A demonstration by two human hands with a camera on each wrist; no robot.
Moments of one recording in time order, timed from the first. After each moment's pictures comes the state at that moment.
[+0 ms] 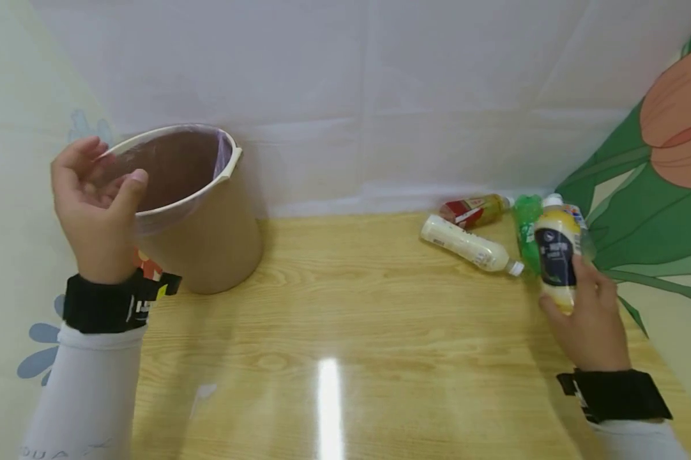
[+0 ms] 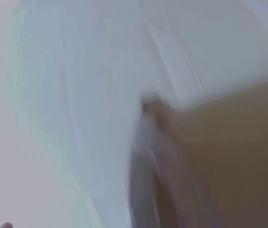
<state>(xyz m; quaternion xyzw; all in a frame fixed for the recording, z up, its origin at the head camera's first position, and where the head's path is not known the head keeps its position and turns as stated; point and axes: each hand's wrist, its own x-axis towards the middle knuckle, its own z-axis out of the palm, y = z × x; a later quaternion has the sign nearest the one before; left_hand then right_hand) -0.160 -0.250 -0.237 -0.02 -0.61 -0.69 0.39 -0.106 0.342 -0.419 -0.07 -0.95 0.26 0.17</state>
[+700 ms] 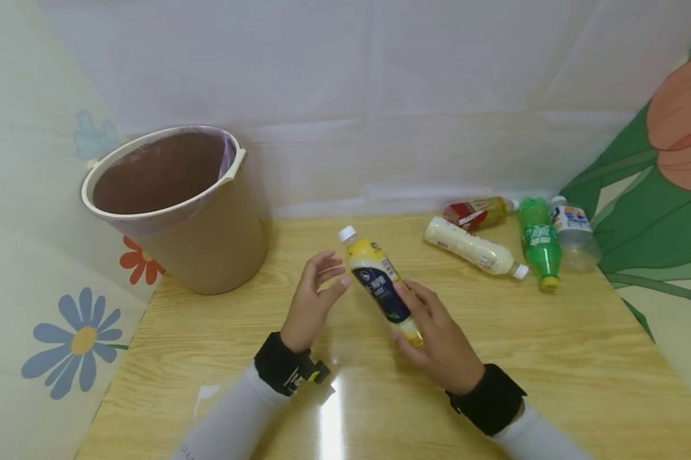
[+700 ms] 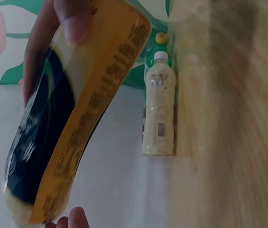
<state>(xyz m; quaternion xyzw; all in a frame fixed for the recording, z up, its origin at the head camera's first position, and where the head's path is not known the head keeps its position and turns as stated) -0.142 -0.079 -0.401 -0.06 -0.67 -0.74 -0.02 -0.101 0.159 -0.433 0.28 -0.90 0.30 0.17</state>
